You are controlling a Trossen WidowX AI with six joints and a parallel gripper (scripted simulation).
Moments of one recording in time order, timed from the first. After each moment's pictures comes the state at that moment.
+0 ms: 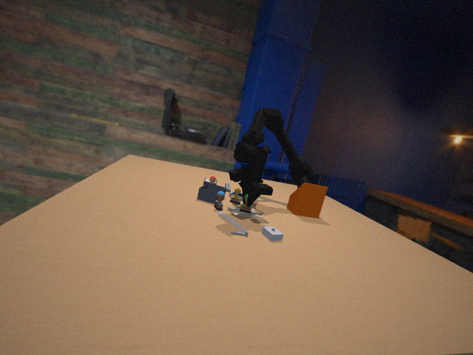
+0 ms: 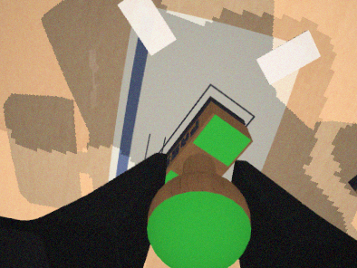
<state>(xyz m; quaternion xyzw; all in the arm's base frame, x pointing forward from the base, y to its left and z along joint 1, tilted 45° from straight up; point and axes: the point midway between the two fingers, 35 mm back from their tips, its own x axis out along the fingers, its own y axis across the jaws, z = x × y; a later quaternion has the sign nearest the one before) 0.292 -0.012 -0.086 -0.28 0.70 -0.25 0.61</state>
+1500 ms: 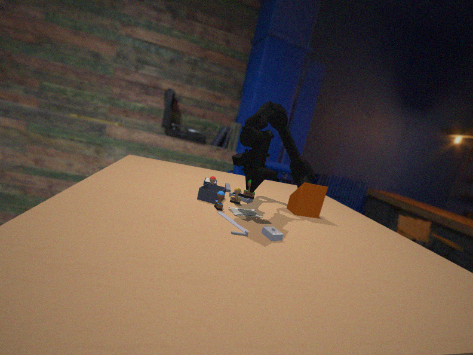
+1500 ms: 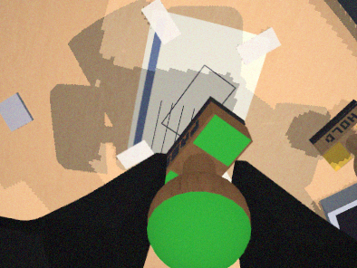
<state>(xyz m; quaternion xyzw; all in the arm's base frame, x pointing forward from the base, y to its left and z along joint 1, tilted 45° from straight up) 0.299 0.026 -0.047 -0.28 0.70 -0.25 0.61</state>
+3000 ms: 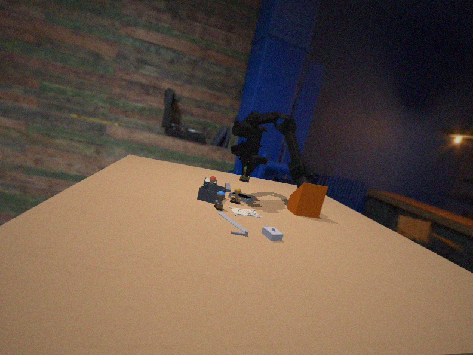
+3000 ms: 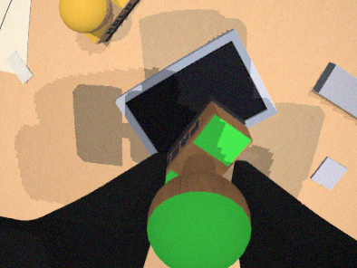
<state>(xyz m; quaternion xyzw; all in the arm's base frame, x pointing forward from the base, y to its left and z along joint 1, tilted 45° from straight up) 0.253 -0.076 0.087 -0.27 0.70 -0.24 0.61</state>
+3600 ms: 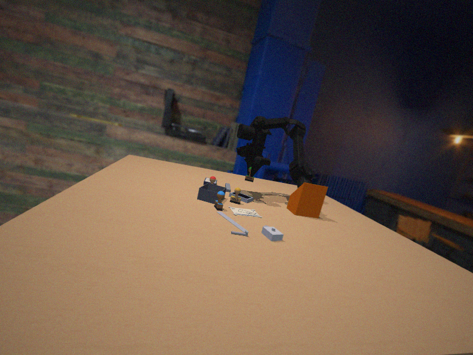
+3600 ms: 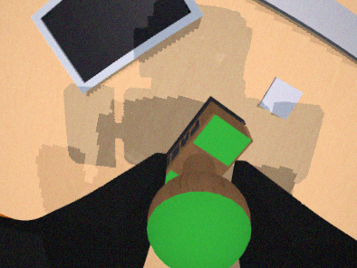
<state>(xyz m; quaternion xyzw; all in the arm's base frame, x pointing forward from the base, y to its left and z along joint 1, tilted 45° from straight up) 0.202 -0.116 0.125 -0.27 0.70 -0.26 0.61</state>
